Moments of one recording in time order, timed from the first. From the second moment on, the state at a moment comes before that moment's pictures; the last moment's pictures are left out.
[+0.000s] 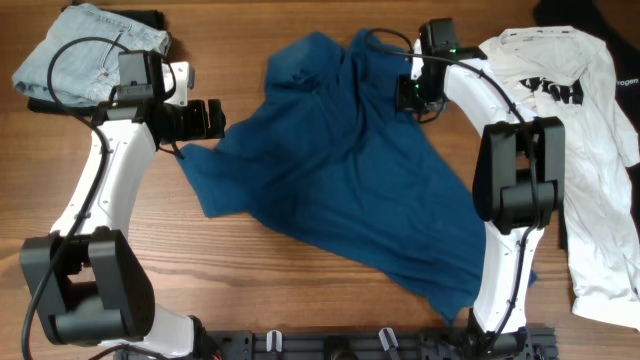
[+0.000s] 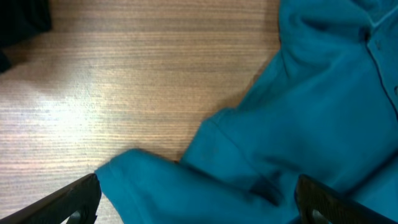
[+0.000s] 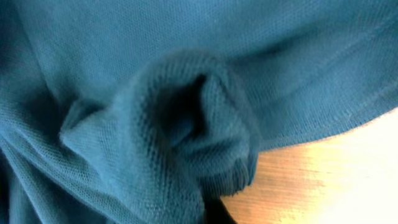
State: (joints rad) left arm 0.07 1.70 1.25 -0.66 0.18 -0.01; right arm 0.14 2.29 1.74 -0.71 -0.15 0.19
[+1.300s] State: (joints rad) left arm 0.10 1.70 0.99 -0.82 0.11 -0.49; right arm 0.16 1.89 1.61 -1.33 -0.03 0.47
